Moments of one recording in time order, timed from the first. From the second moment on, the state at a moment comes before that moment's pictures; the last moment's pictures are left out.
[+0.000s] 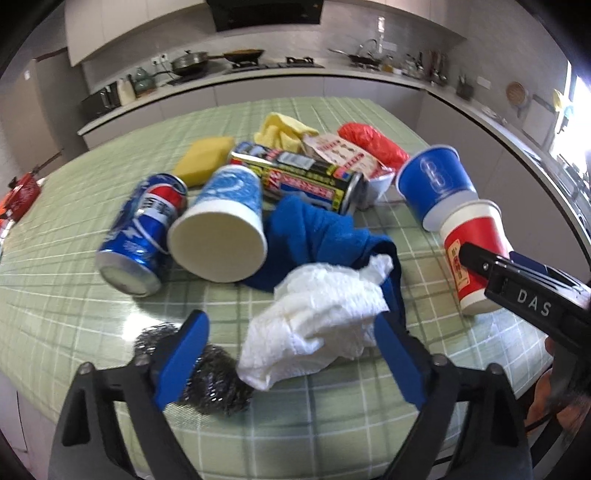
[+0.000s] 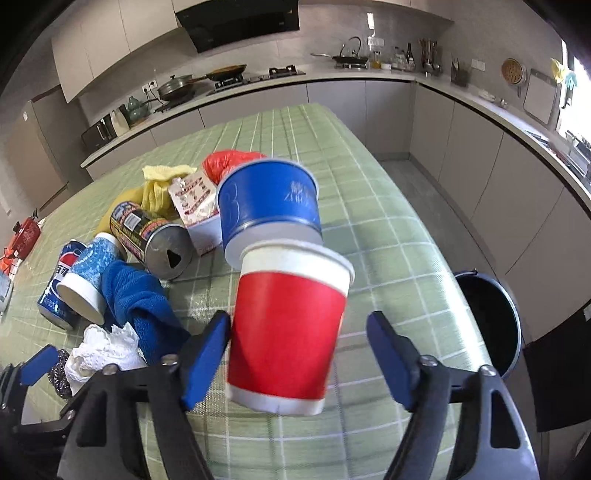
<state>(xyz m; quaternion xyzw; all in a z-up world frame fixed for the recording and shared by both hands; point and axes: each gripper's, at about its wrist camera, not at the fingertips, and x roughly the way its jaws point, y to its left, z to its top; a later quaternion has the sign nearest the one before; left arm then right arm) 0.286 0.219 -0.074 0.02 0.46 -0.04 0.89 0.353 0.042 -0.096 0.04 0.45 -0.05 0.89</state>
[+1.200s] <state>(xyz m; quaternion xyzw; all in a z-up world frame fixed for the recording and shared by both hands) 0.279 0.210 -0.075 -0.02 0.45 -0.11 0.89 0.330 0.038 -0.094 0.03 0.45 0.00 0.89</state>
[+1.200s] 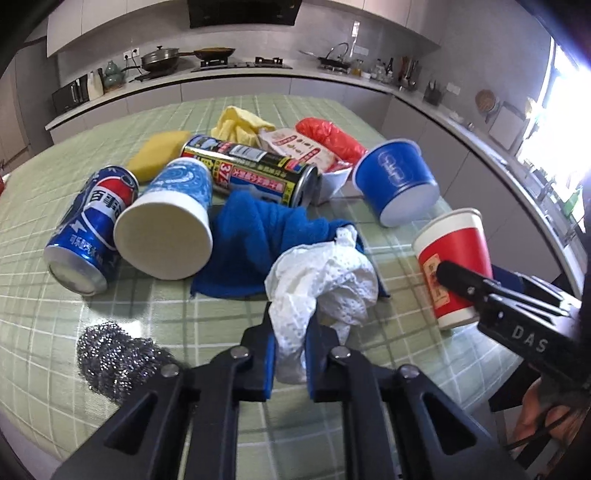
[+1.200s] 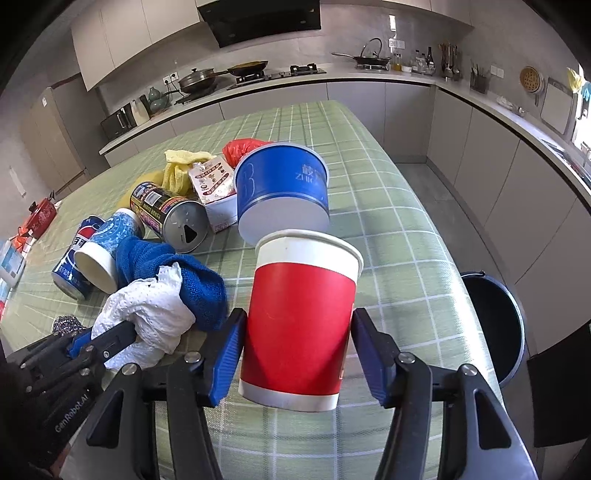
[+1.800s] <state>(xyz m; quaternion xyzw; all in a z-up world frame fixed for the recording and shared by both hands) 0.279 0.152 -0.036 -0.03 0.40 -0.21 0.89 0.296 -0.030 -0.046 0.06 0.40 -0.10 0.91</state>
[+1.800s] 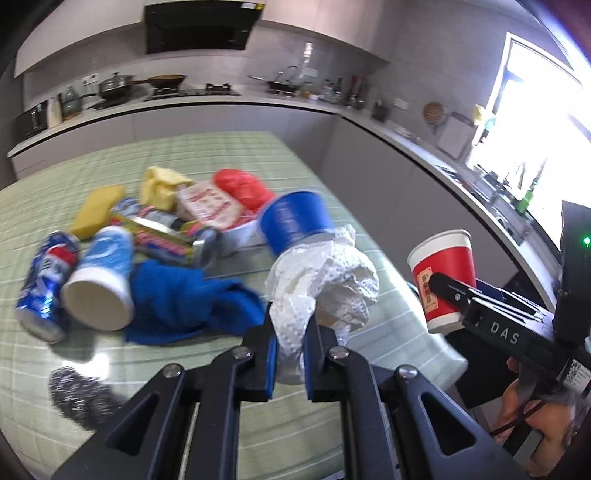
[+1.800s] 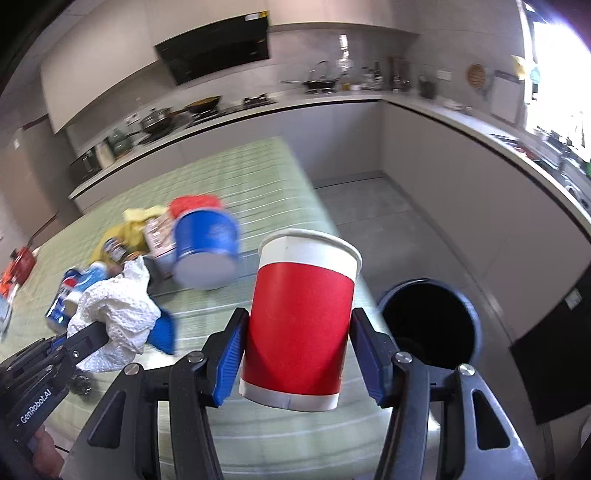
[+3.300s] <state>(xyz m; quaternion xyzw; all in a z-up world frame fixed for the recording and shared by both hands) 0.338 -0.161 -0.137 0.00 0.51 -0.02 0.86 0.351 -0.352 -0.183 0.06 0.52 0.02 0.85</state>
